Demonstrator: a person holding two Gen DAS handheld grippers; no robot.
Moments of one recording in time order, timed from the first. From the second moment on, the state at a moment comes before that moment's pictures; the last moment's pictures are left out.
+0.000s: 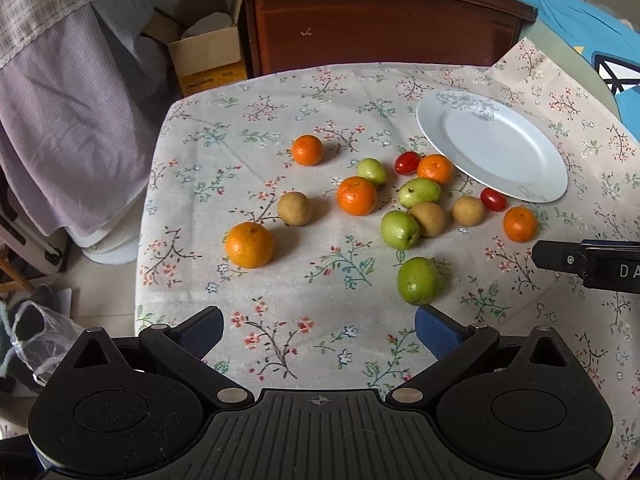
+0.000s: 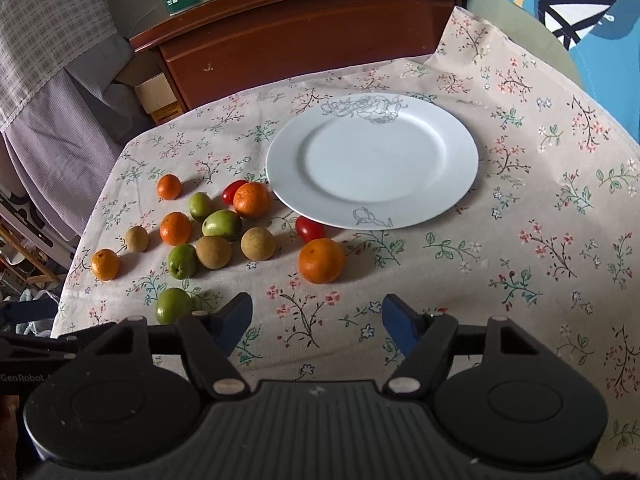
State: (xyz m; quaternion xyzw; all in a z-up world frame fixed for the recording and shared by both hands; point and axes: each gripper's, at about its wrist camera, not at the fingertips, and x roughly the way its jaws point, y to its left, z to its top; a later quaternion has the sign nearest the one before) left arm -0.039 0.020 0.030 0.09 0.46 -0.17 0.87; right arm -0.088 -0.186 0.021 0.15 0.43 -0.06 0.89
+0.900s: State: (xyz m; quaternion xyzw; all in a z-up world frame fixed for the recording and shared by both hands) left arm -0.032 -0.028 0.011 0.11 0.46 -0.17 0.87; right arm -0.063 -0.192 -0.001 0.14 0.41 -0.06 0.90
